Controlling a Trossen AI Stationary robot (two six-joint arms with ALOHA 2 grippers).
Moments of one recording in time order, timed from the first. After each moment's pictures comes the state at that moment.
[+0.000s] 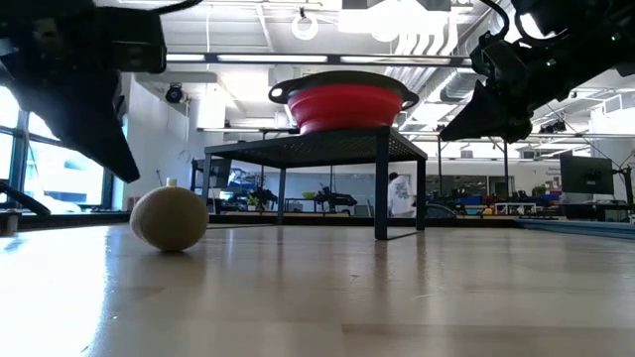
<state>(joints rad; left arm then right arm) -0.58 1.42 0.76 -0.35 -0.43 -1.00 0.05 0.94 0.36 0.09 0.41 0.45</state>
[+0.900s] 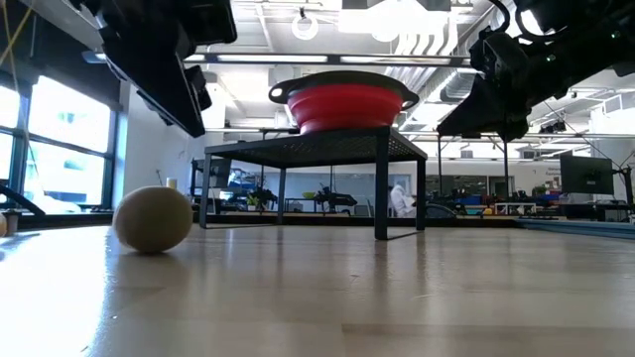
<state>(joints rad) -0.30 1.39 0.88 -0.35 -0.01 -0.43 0.05 0.94 0.36 0.13 0.36 0.45</state>
